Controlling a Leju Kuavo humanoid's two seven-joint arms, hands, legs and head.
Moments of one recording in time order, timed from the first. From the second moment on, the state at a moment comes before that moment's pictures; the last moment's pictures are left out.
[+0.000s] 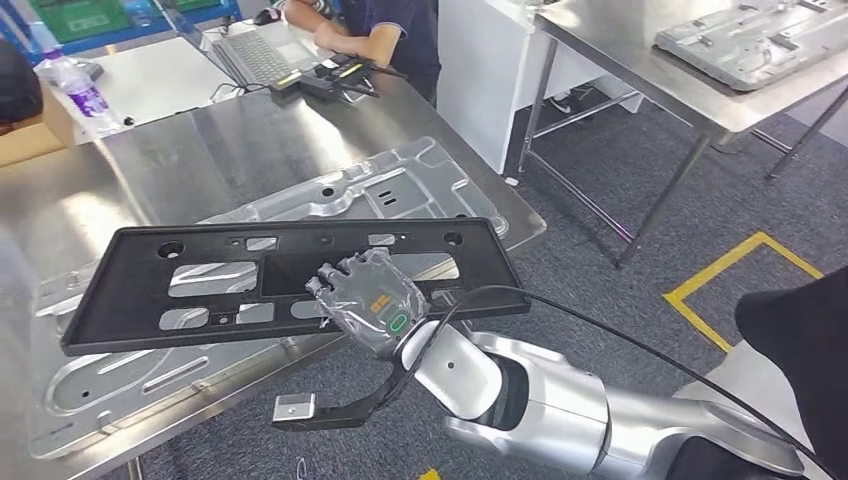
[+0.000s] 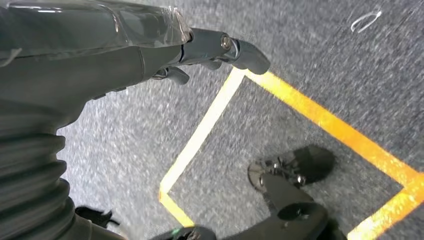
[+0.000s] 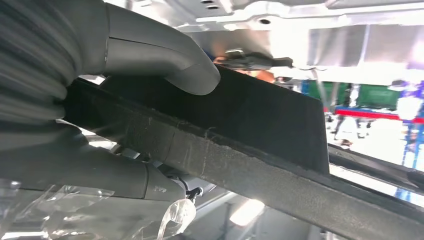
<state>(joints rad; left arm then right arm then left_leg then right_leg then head) -0.17 0.06 -1.01 -0.23 0.60 0.21 -0.03 -0.85 -0.13 1.22 -1.64 0.97 0.25 0.36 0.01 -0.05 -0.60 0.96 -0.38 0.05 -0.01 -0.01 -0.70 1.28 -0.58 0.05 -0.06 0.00</state>
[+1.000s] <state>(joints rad) -0.17 0.06 -1.01 -0.23 0.60 0.21 0.00 -0.86 -0.12 1.24 -1.60 0.93 0.27 0.35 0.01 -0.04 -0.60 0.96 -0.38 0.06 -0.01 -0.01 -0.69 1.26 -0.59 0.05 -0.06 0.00</state>
